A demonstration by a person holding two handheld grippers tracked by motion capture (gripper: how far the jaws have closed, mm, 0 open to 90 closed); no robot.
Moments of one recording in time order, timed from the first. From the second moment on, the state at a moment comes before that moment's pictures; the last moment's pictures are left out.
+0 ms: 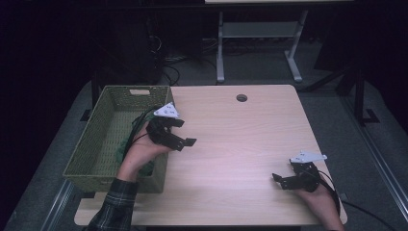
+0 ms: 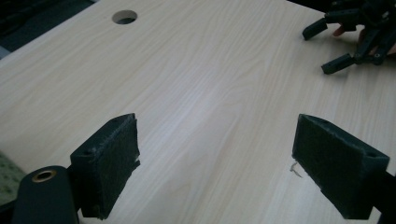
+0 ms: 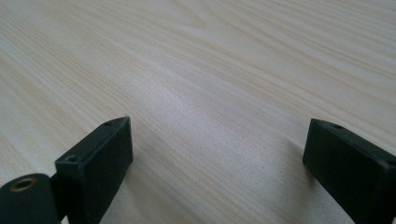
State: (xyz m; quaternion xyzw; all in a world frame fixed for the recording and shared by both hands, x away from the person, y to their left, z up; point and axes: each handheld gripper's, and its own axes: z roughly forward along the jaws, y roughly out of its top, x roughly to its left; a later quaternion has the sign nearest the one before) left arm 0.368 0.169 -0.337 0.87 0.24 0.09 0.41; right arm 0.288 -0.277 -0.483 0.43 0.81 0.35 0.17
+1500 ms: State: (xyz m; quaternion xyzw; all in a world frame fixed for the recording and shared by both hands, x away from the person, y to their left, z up) left arm 0.380 0.285 -0.335 0.84 0.34 0.16 0.38; right arm 0.287 -0.277 -0.483 0.43 0.81 0.35 0.17
